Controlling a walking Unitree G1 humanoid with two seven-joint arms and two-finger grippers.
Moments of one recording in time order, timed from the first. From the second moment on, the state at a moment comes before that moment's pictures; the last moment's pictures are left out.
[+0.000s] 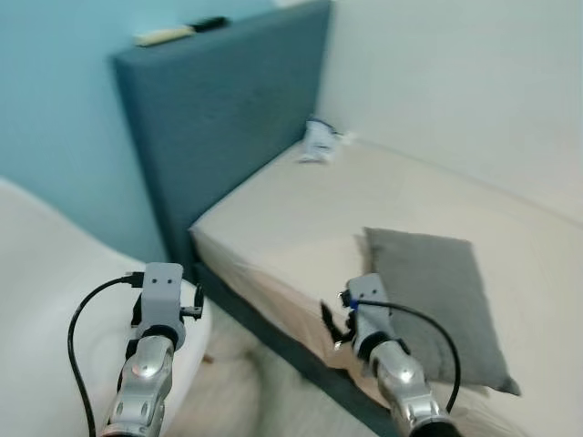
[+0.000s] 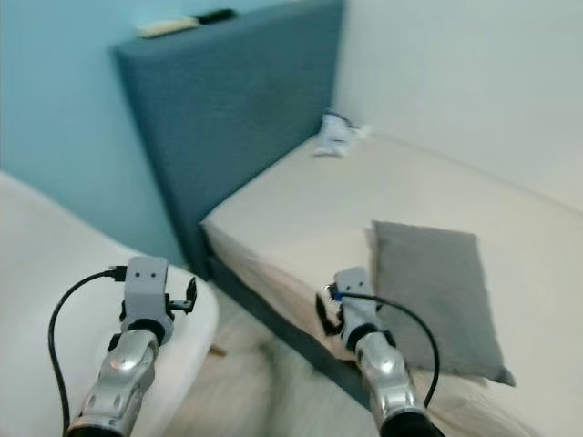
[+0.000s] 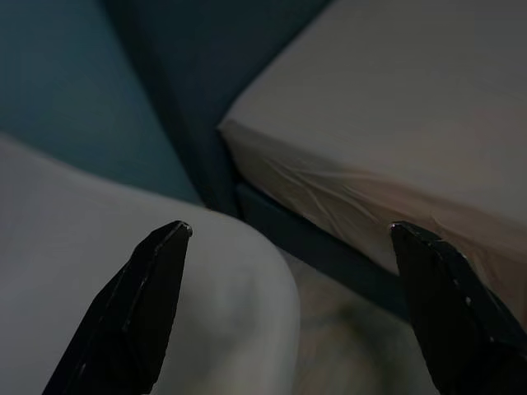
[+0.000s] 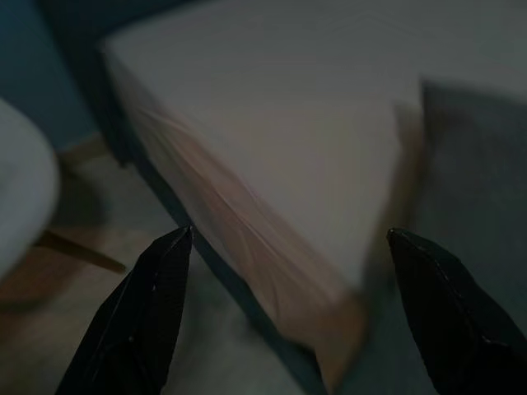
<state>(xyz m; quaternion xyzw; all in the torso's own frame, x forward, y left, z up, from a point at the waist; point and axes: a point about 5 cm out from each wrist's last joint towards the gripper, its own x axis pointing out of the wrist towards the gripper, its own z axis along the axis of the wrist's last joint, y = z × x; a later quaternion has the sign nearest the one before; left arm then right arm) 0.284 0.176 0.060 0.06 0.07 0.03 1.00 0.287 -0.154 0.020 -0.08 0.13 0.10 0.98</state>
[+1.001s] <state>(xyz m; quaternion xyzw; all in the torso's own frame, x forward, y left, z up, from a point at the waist) 0.273 0.167 0.056 0.03 0.07 0.03 1.00 0.292 -0.159 0.025 -0.06 0.14 0.10 0.98</state>
